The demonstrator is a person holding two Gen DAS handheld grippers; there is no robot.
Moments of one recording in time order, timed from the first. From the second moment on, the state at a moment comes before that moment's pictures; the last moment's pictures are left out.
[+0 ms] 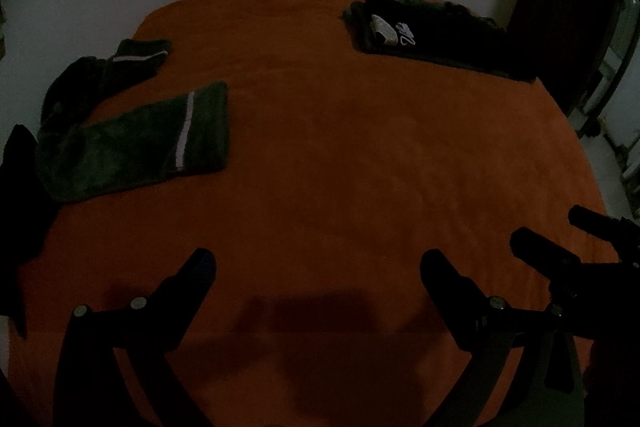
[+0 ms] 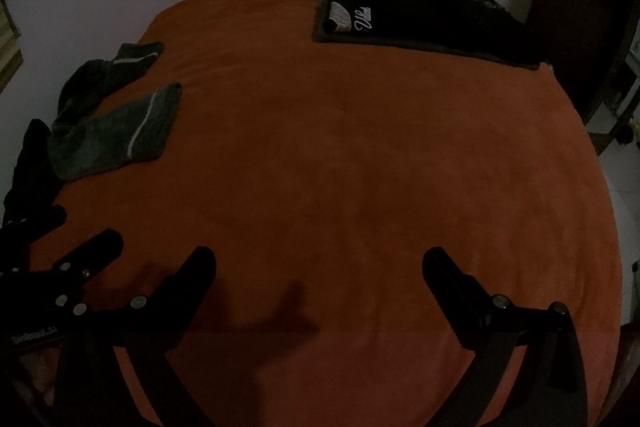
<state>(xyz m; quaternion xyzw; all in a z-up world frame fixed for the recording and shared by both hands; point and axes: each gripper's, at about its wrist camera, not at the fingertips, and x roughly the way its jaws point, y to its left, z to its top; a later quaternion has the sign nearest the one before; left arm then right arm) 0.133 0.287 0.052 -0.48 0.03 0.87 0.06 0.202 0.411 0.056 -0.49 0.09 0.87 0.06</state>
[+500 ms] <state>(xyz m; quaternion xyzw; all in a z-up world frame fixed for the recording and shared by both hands) 0.140 0.286 0.053 -0.48 0.04 0.87 0.05 0.206 0.399 0.052 -0.50 0.08 0.86 0.06</state>
